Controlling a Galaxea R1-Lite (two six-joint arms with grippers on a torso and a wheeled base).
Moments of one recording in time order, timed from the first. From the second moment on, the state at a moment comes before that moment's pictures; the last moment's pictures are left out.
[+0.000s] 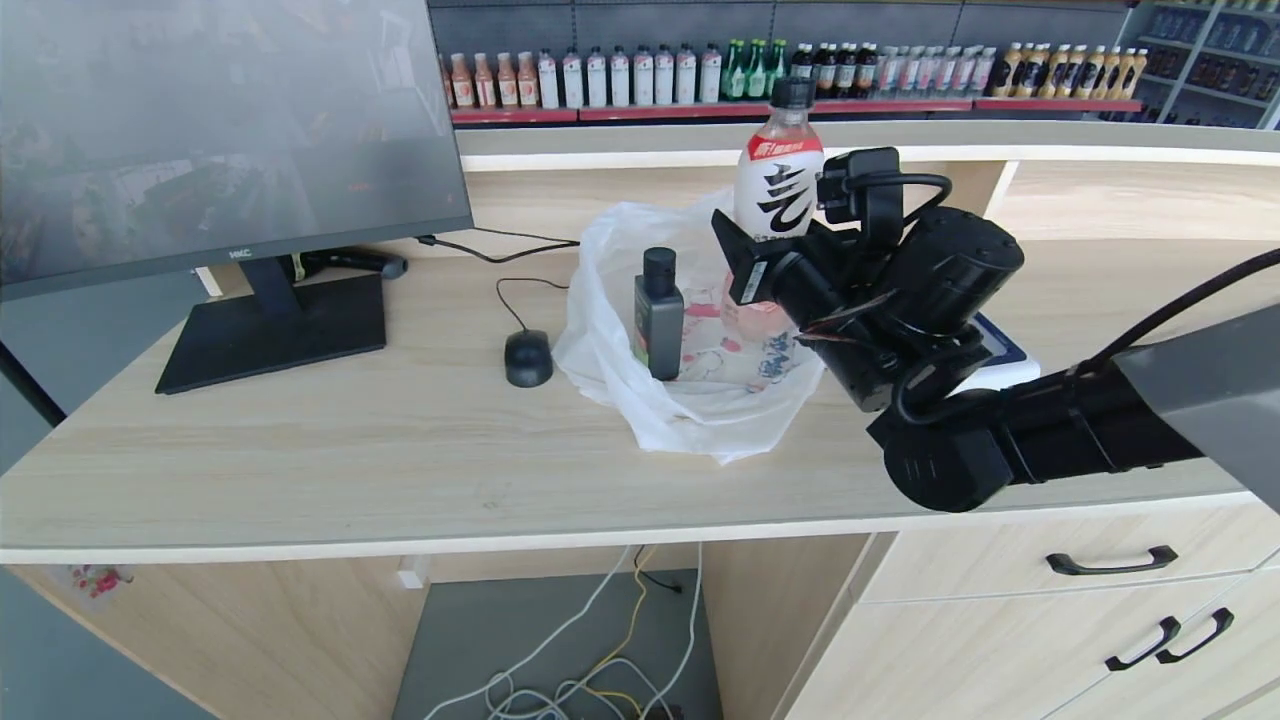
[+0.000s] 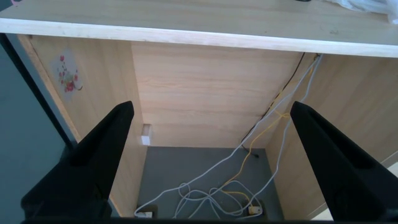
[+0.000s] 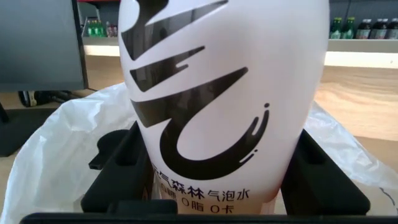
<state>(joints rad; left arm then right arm) 0.00 0.00 0.00 0.00 0.00 0.00 0.52 2.09 -1.29 -1.23 -0.13 -0.10</state>
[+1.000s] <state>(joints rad) 0.00 0.00 0.00 0.00 0.00 0.00 0.43 2.25 -1.41 -1.24 -0.13 -0.05</state>
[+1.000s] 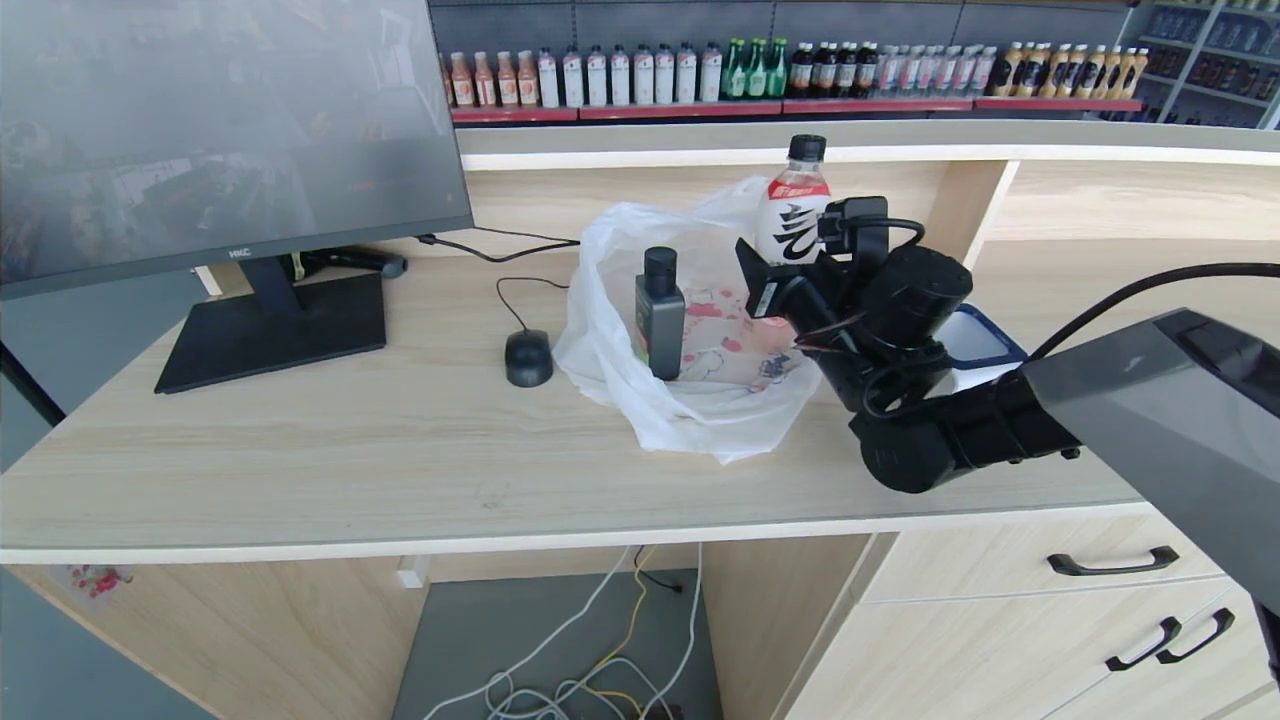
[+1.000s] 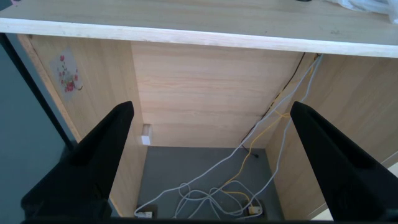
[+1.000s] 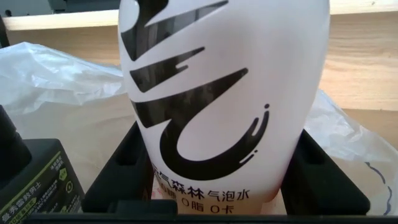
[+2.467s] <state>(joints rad) 0.00 0.00 0.00 0.00 0.00 0.00 0.42 2.32 -1.37 -1.31 -0.16 -0.05</state>
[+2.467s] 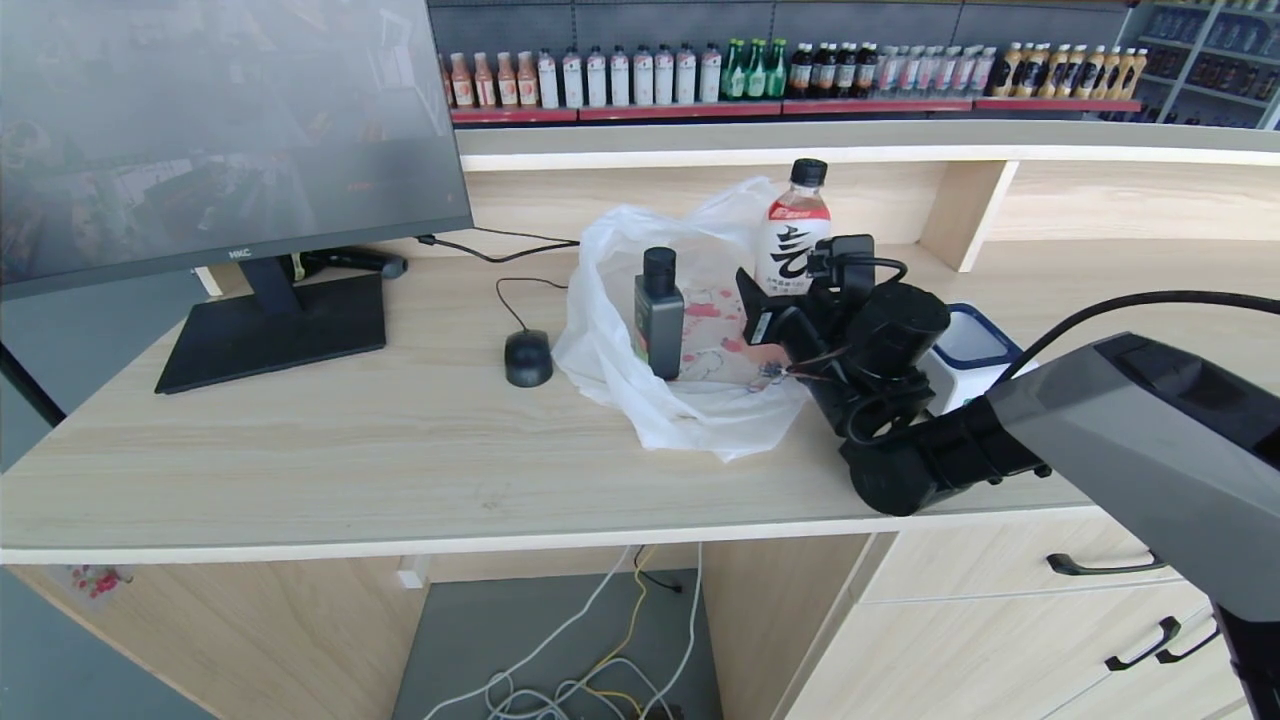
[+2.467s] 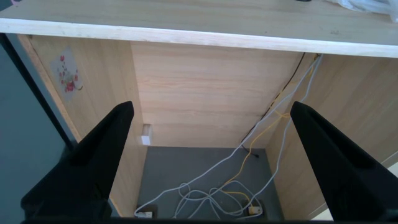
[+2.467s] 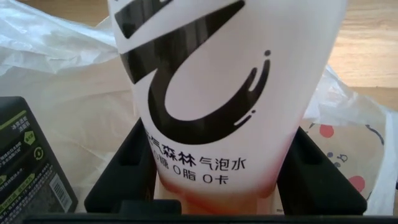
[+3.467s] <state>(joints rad) 0.00 0.00 0.00 0.00 0.00 0.00 0.44 2.30 -1.24 -1.41 -0.16 -0.09</state>
